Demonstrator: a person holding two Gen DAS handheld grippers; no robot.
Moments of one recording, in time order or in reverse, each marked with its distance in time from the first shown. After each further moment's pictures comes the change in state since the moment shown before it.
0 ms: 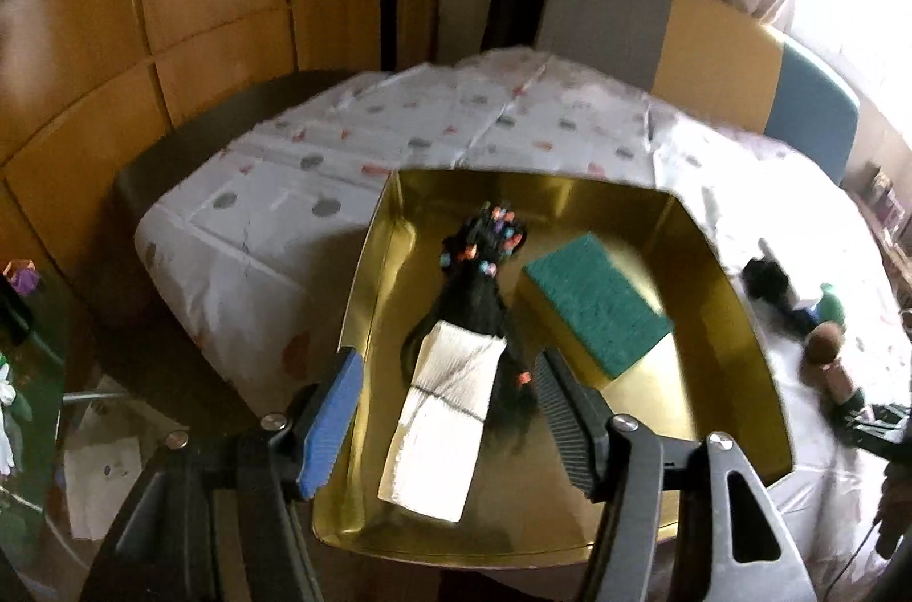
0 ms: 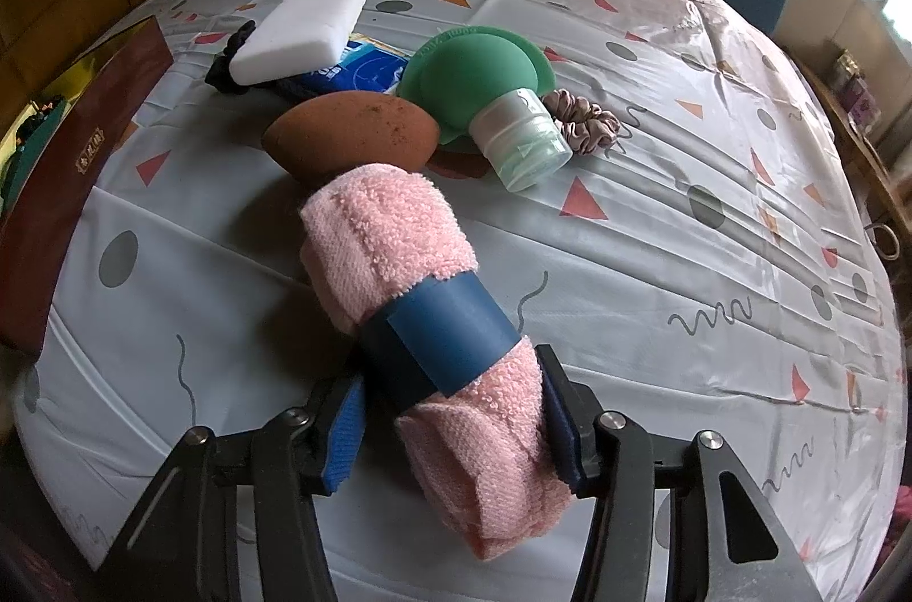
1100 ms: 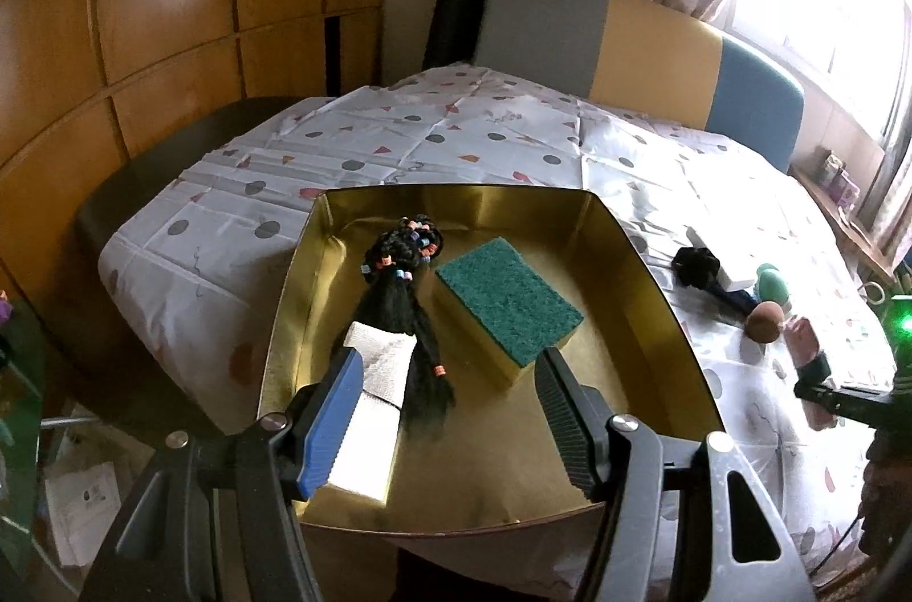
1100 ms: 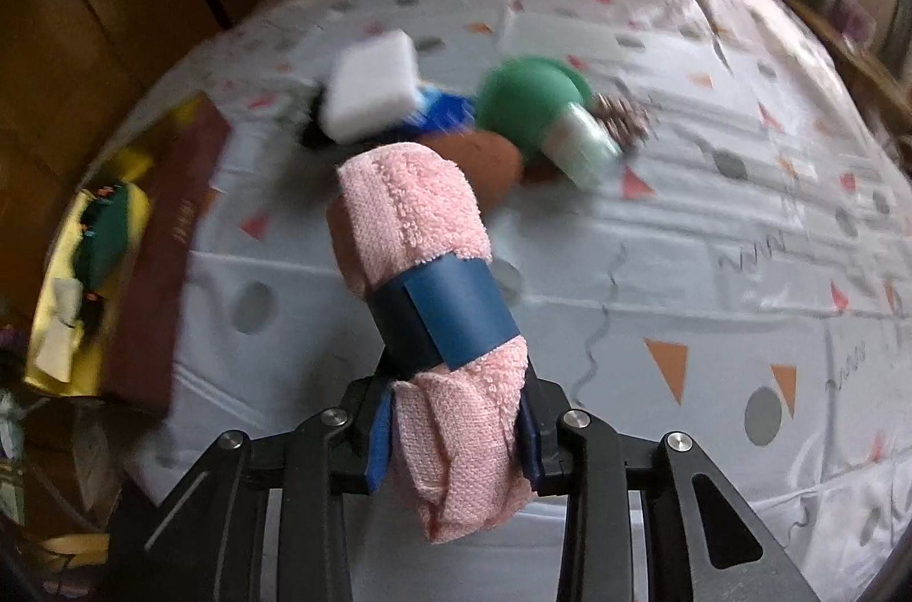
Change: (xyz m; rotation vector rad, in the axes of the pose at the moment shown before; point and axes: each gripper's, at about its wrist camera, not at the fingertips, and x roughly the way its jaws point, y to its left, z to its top) left arm -0.023 -0.031 -0.009 0.061 -0.033 -0.102; right arm -0.046 0.023 0.001 0.186 -0.053 0.142
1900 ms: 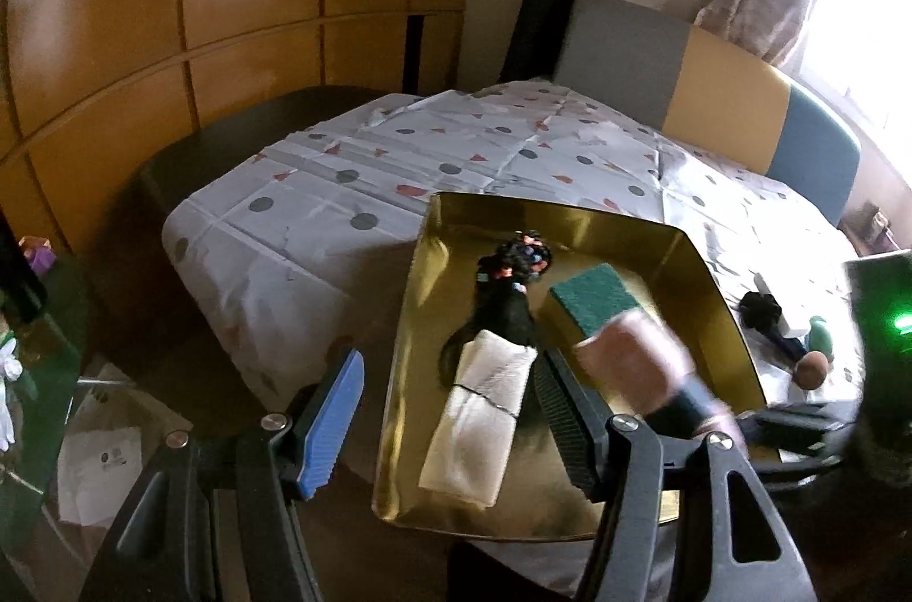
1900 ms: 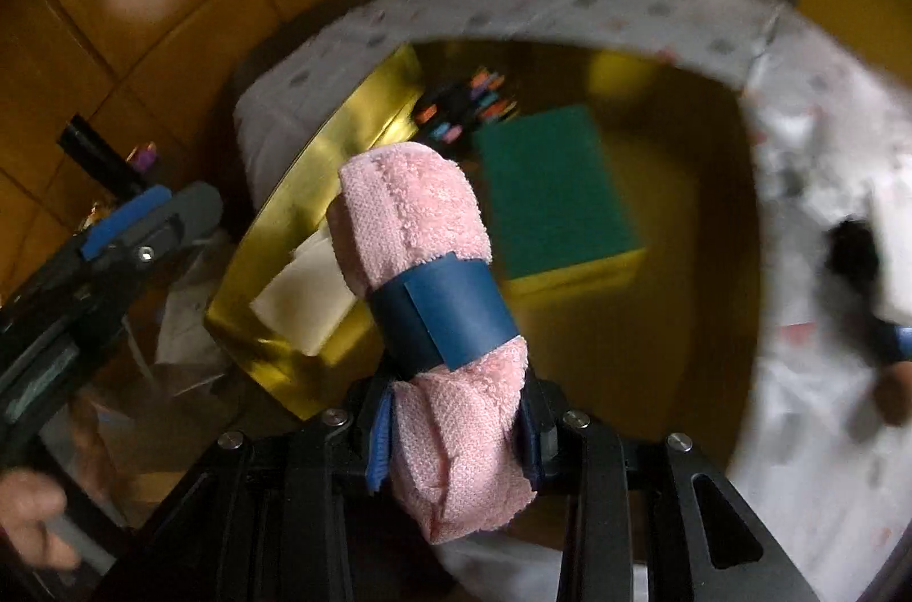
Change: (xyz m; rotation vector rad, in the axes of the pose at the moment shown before) left arm -0.008 0.064 -0.002 -0.137 -0.023 0.108; right arm 0.037 0.286 0.005 -0.457 0.183 0.363
